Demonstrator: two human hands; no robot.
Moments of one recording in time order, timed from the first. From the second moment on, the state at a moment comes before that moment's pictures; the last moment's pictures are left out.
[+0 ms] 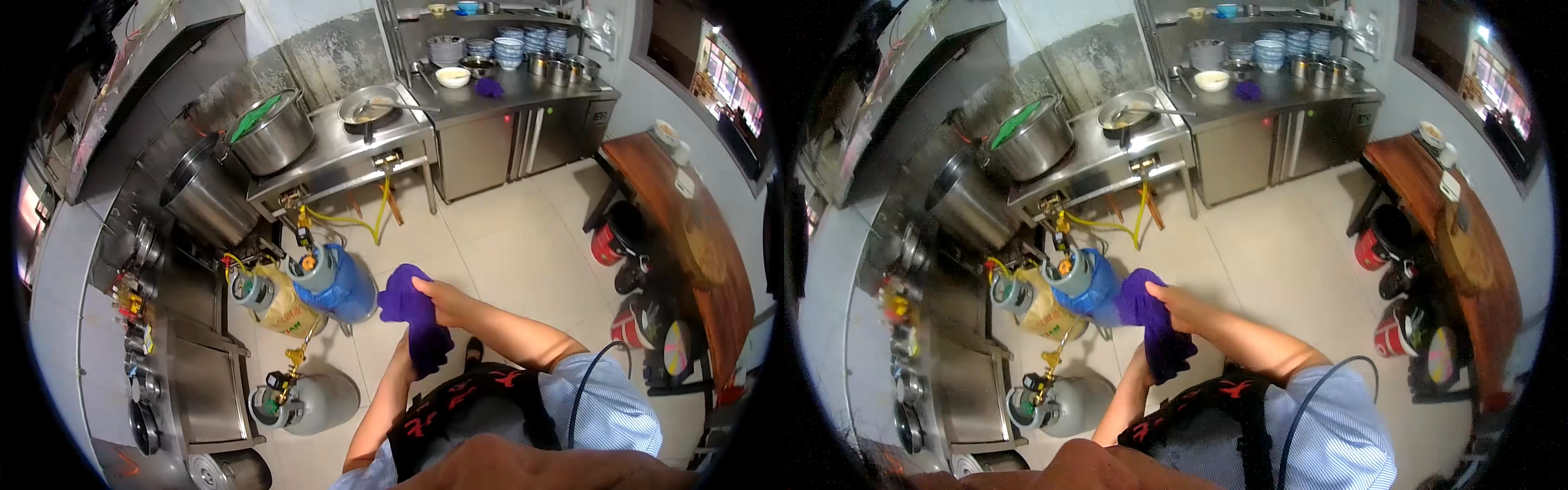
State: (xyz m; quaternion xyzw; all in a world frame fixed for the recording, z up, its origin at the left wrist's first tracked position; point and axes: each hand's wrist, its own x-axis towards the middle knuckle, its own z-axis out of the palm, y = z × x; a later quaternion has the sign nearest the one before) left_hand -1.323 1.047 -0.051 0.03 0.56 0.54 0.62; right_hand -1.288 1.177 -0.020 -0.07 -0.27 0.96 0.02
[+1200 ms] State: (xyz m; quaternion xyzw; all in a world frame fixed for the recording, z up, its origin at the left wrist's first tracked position) left_hand -1.645 1.916 -0.043 0.15 0.38 0.74 0.53; right_hand -1.419 1.981 -0.044 -0.26 -0.43 0.82 0.28
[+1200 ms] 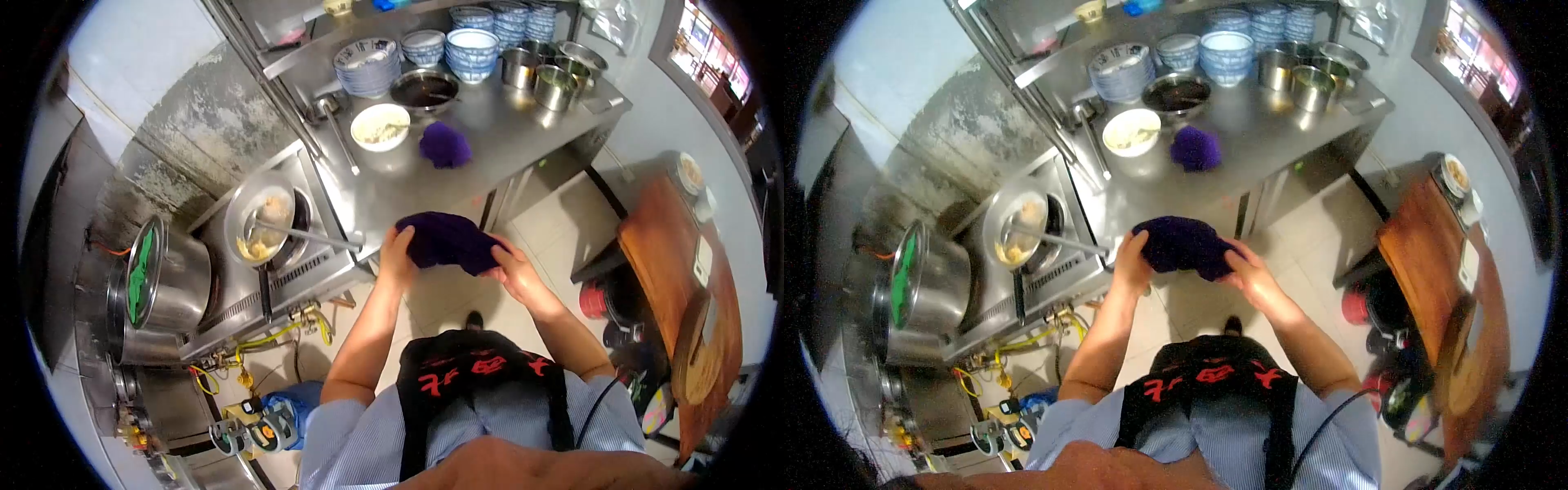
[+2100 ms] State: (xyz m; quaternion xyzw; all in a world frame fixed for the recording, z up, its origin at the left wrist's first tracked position) left_hand -1.746 2.167 -0.149 0.08 0.64 0.58 0.49; right_hand -1.576 2.374 -0.188 -0.32 -0.94 0.13 0.06
